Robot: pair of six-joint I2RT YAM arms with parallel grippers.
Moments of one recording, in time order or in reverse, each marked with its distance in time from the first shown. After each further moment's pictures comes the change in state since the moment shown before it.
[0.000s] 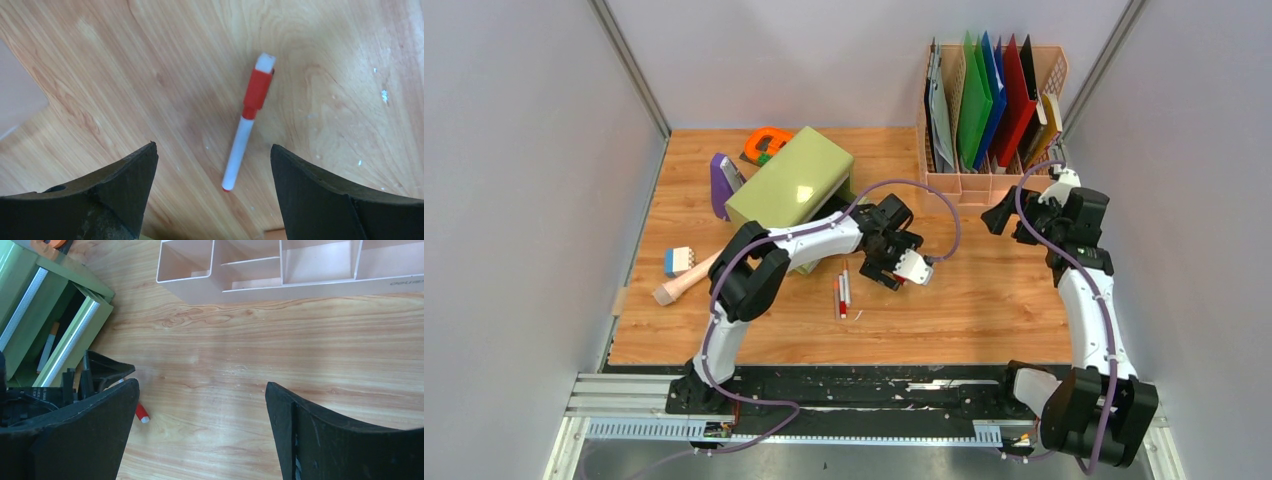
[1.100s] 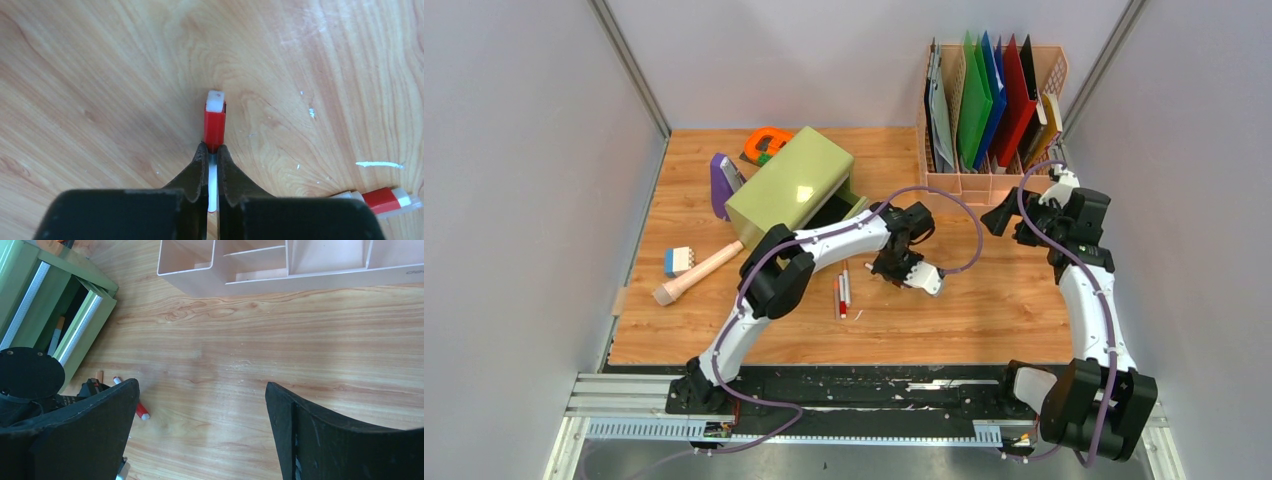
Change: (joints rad) left arm -0.062 0.222 0.352 -0.438 -0.025 -0.015; right arm -0.021 0.032 0.000 -0.009 -0.050 0.000
